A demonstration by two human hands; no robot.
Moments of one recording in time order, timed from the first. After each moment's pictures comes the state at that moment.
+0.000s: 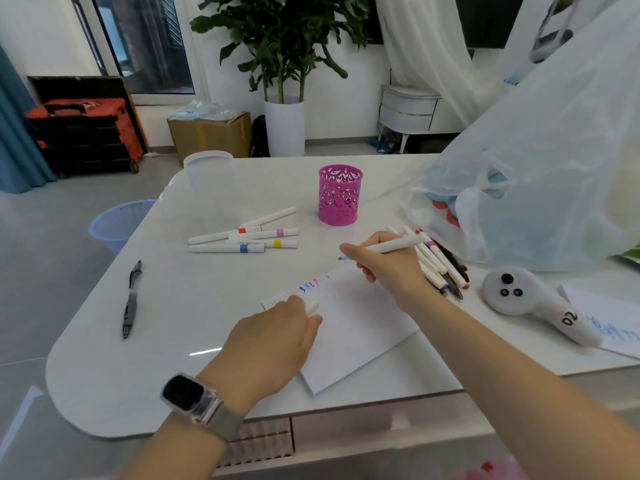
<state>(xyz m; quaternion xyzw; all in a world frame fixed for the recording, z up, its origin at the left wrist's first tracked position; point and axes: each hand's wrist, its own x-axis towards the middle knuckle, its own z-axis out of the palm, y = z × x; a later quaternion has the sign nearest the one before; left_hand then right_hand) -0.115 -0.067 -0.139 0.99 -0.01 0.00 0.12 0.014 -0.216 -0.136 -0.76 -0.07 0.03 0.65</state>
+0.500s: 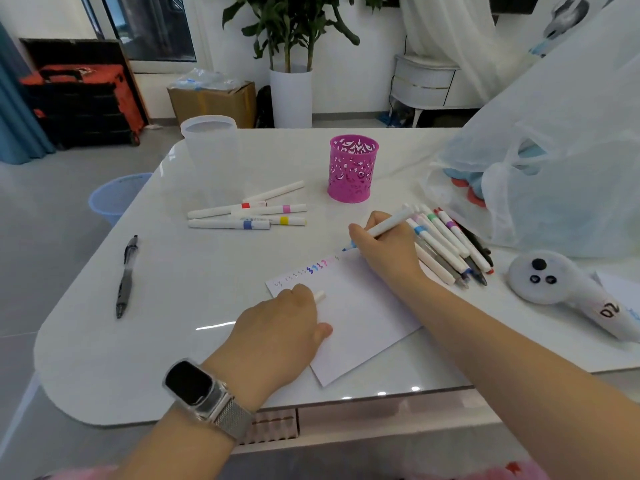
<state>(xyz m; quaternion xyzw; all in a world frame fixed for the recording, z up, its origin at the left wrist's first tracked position) -0.110 -0.072 -0.144 0.99 0.05 -0.08 0.11 0.037 -0.192 -0.173 -0.81 -0.09 -0.07 0.57</state>
